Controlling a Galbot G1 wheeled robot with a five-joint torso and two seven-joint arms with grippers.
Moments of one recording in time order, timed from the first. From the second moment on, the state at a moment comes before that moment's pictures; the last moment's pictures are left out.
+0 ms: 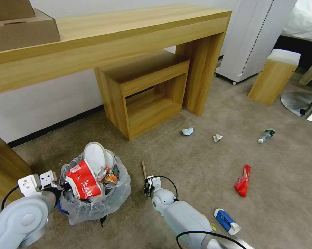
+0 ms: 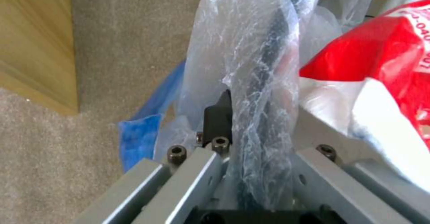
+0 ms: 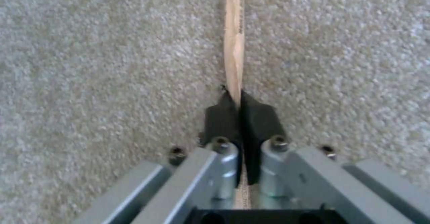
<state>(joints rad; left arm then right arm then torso) 1.55 -0.79 -0.69 -2.20 -1.44 0.53 -0.90 -0.70 1.54 -0.28 0.84 0.59 -0.32 0.22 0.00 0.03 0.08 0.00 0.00</state>
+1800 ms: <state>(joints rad) 1.51 -0.80 -0.67 -2.14 -1.56 0.54 -0.95 -0.73 1.38 -0.54 1.35 0.78 0.29 -0.32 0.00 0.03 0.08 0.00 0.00</state>
